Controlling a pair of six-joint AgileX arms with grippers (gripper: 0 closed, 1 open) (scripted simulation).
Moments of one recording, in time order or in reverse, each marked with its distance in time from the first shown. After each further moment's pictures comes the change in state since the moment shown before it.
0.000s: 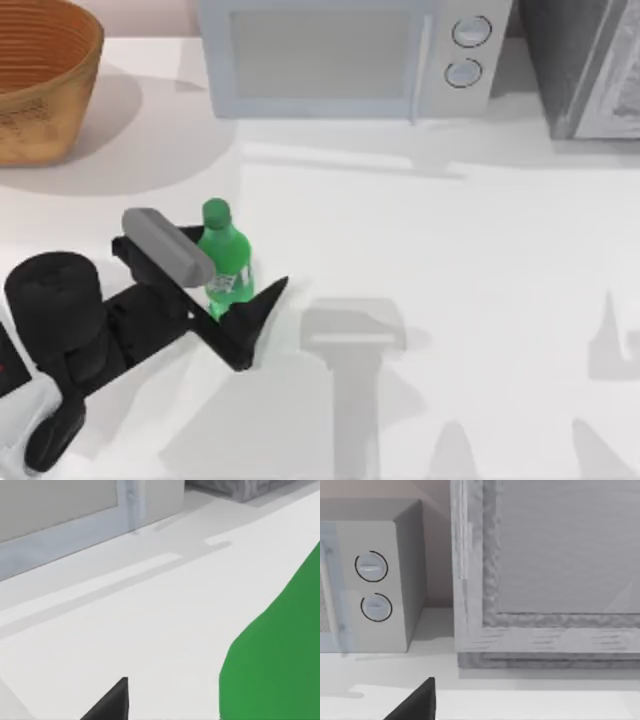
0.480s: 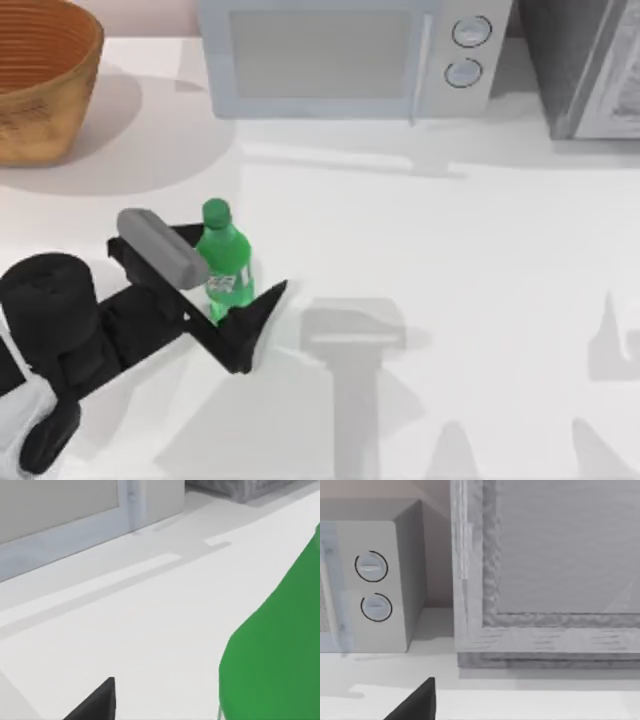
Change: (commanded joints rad) left arm 0.010 -0.012 -0.013 0.000 0.009 0.002; right arm 0.000 0.000 0.000 0.000 0.000 0.000
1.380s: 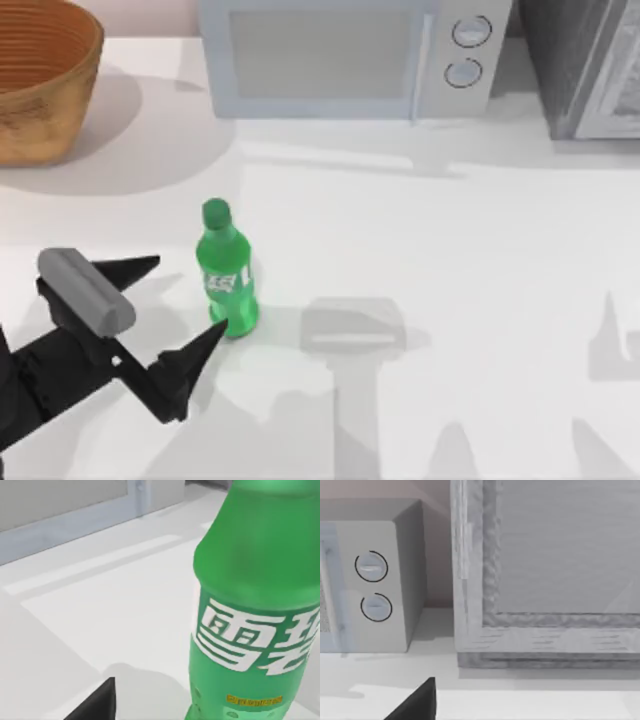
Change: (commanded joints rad) left arm 0.164 -0.208 -0.221 -0.011 0.152 0.045; right arm 0.000 0.000 0.000 0.000 0.000 0.000
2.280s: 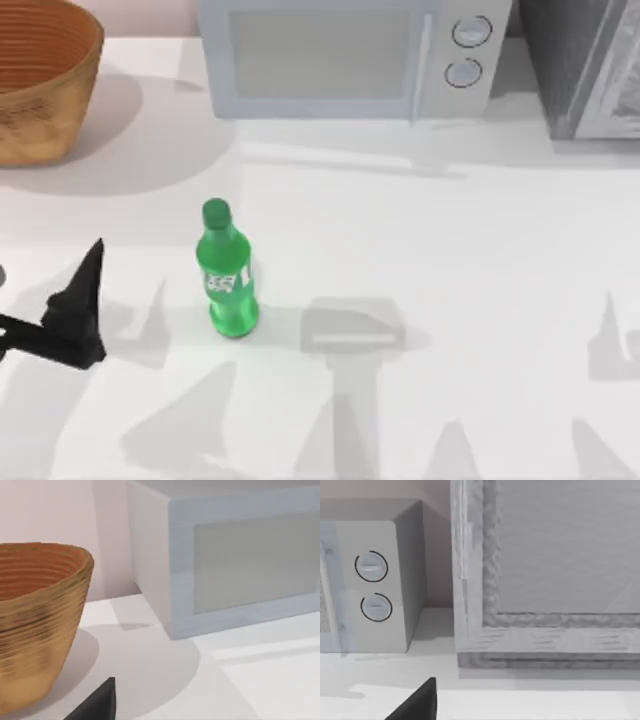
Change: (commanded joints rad) left arm 0.107 -1.102 -0.052 -0.859 -0.366 -0.098; right arm 0.000 0.000 0.000 0.000 0.000 0.000
